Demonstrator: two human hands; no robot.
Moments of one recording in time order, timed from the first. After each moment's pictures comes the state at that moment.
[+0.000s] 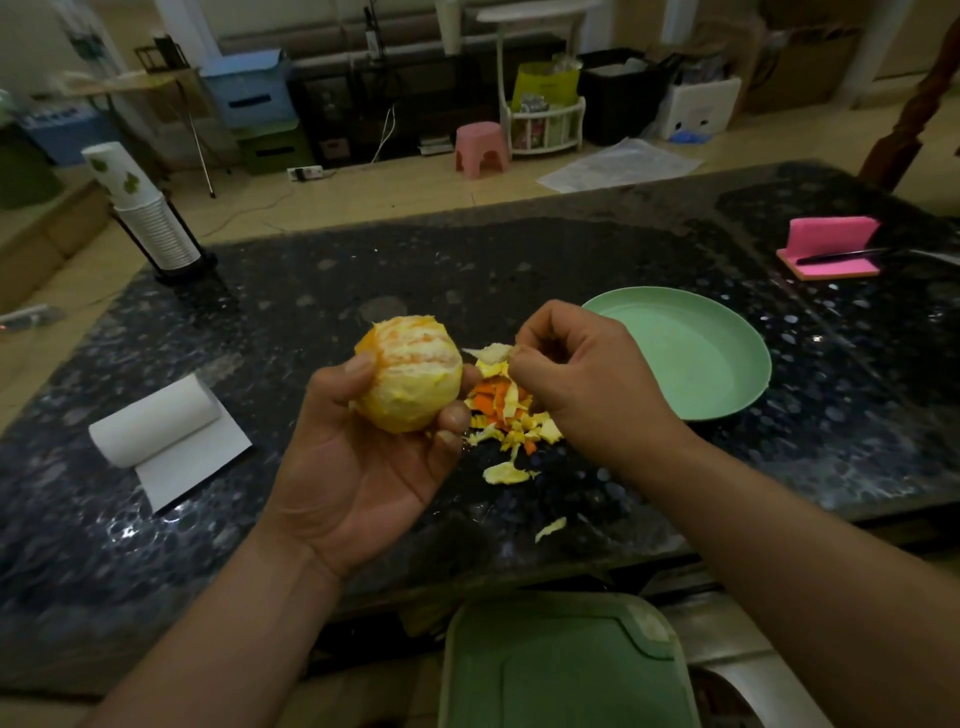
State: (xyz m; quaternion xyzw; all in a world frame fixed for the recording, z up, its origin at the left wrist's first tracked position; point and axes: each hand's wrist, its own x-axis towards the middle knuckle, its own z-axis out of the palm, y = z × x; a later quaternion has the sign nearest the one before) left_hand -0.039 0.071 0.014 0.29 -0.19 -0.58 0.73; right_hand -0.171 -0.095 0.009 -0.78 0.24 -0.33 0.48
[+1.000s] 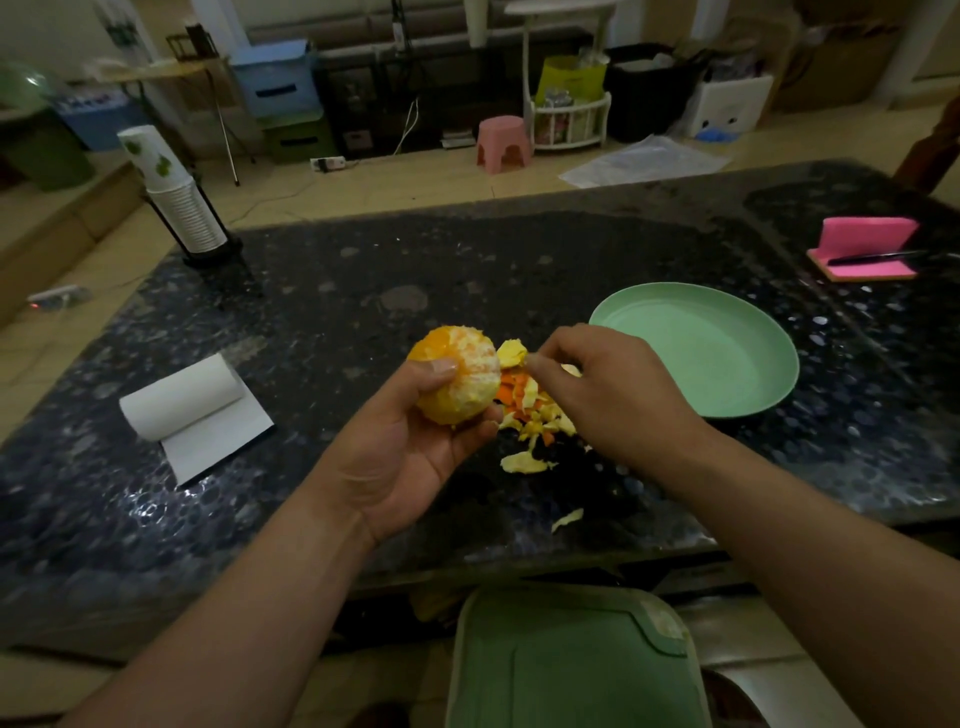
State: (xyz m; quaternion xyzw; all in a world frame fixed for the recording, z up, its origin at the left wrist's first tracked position) left_hand -0.039 0.059 0.000 0.43 -0.11 -0.51 0.74; right_hand -0.169 -0.109 -0.012 -0.89 0.27 -0.24 0.26
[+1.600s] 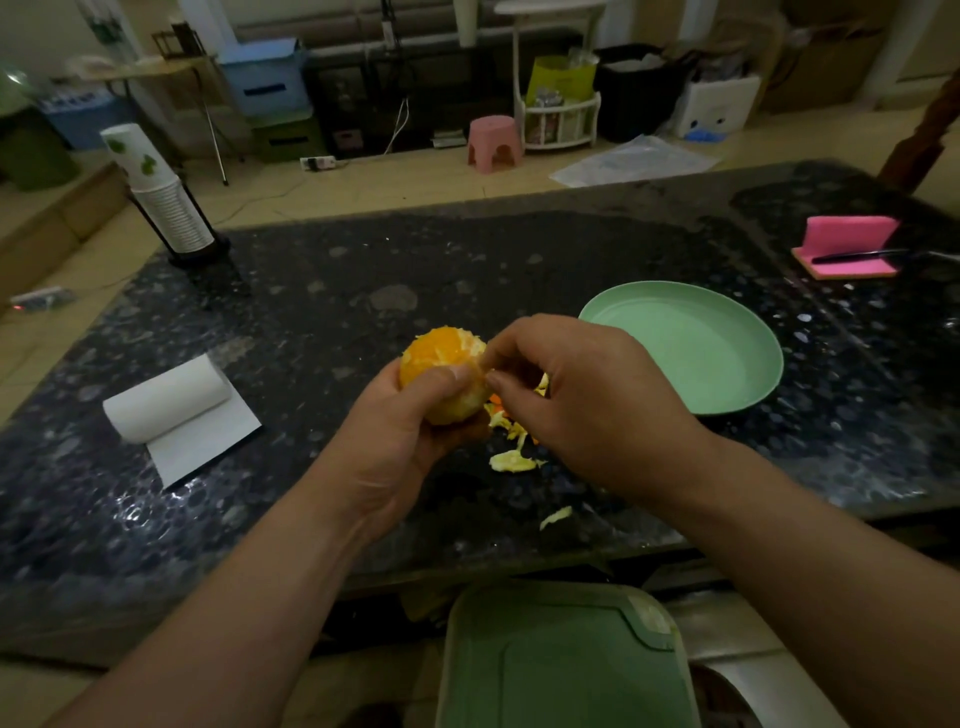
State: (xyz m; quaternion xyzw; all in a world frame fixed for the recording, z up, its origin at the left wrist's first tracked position) left_hand -0.045 0.052 0.000 0.55 -0.18 -0.42 0.70; right_hand -0.182 -0.079 0.017 -0.92 0.12 -0.31 0.20
